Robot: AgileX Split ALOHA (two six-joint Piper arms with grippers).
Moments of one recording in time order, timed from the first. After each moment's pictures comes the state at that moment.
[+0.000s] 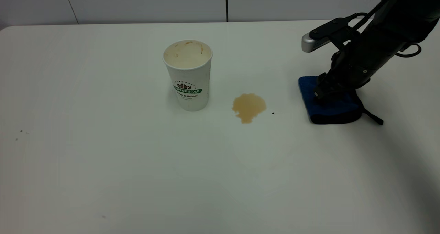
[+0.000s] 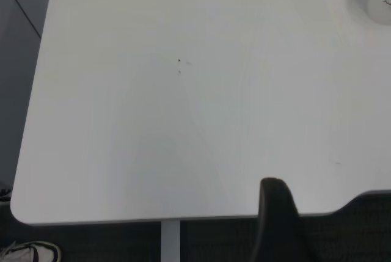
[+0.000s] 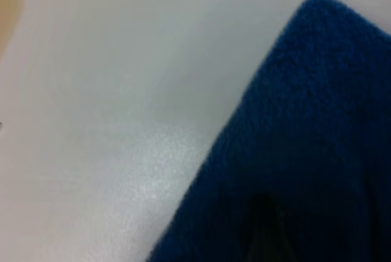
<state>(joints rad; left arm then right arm) 0.00 -0.02 -0.48 0.01 1.12 0.04 0.10 2.47 -1.38 0.56 0.13 -0.94</state>
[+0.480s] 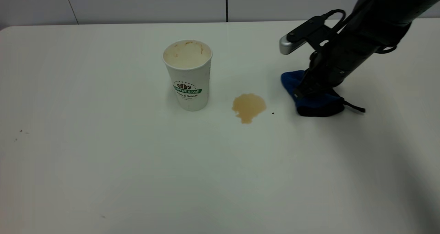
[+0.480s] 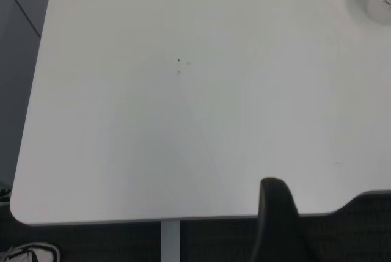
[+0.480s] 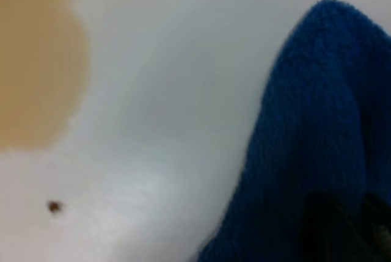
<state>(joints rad) 0.00 -0.02 -0.48 0.01 1.12 0.04 0.21 2.49 -1.43 0.55 0.05 -0.94</state>
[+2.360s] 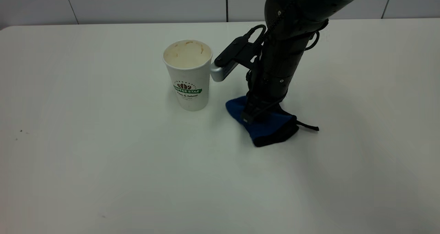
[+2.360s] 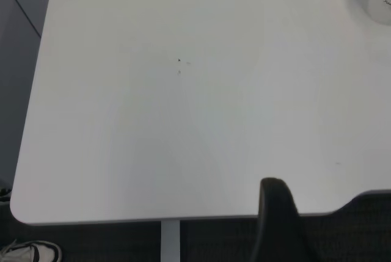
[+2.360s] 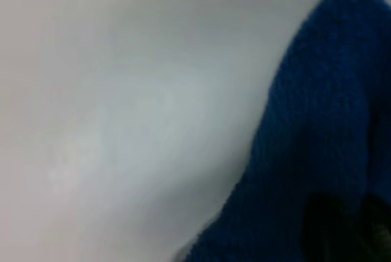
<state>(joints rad) 0.00 -0.02 -0.48 0.01 1.12 0.04 0.45 2.51 -1.60 0.08 0.46 -0.52</state>
